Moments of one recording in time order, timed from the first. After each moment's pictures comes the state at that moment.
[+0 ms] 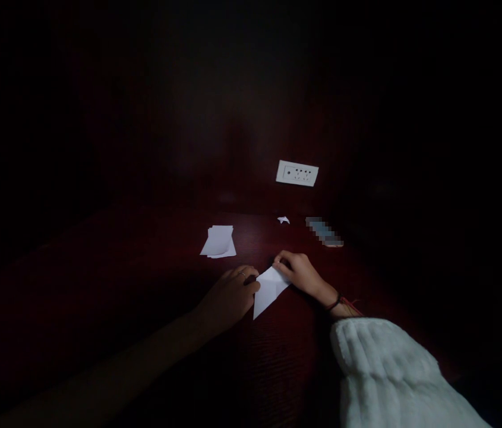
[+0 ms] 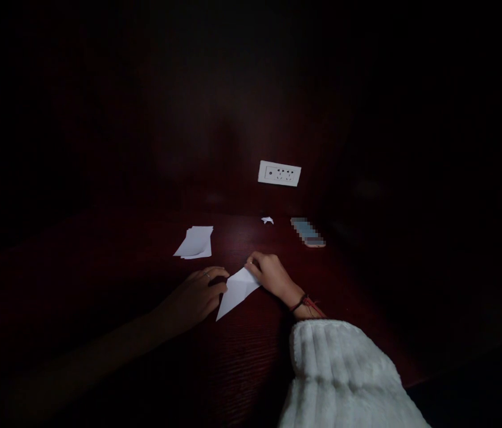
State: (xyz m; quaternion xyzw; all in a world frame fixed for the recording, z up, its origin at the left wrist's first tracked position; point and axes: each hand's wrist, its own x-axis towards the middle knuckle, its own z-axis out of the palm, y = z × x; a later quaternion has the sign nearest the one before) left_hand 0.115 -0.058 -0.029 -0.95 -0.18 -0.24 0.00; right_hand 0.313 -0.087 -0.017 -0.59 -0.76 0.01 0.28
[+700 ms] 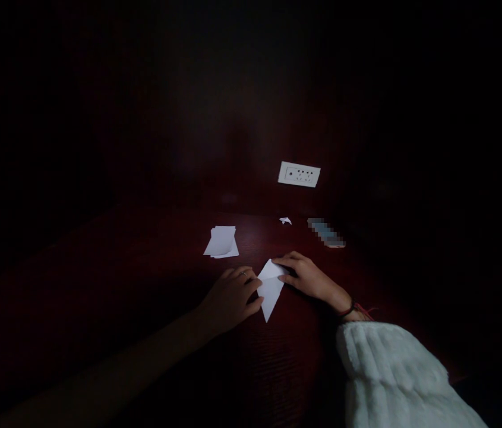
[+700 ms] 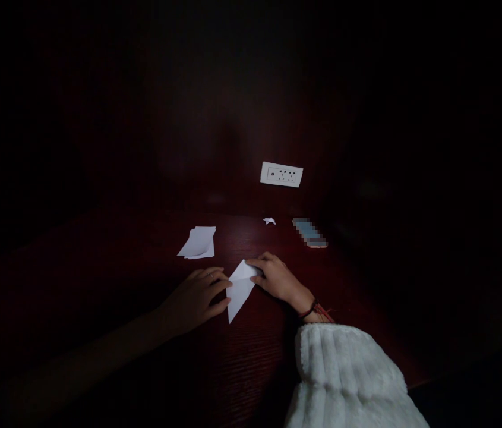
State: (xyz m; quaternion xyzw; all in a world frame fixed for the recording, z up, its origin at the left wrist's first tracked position) left_hand 0.111 -0.052 -0.034 -0.95 -0.19 -0.24 0.01; right_hand 0.316 -0.096 -0.009 -0.59 -0.78 0.03 0.21
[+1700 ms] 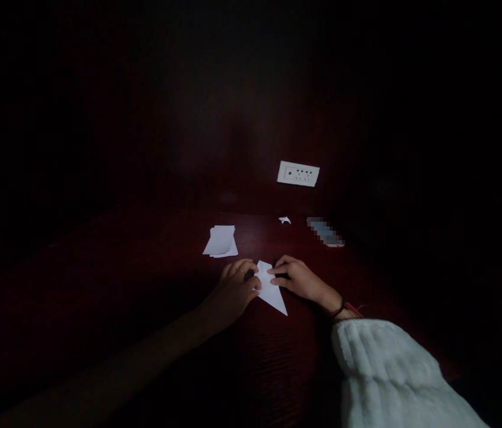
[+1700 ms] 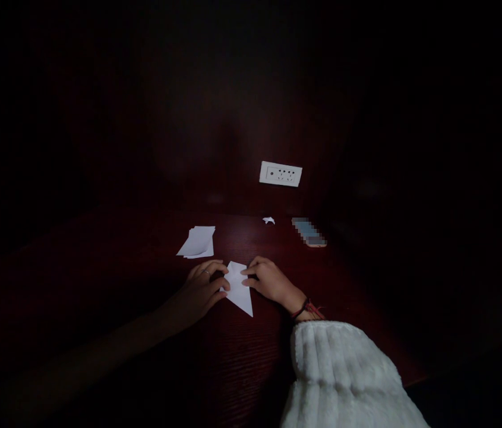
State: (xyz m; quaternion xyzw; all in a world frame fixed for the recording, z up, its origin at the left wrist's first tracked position) left_hand 0.115 -0.053 -0.032 -0.94 -0.20 -0.29 -0.01; right_hand 0.308 -0.093 -0.015 -0.56 -0.80 0.05 0.21
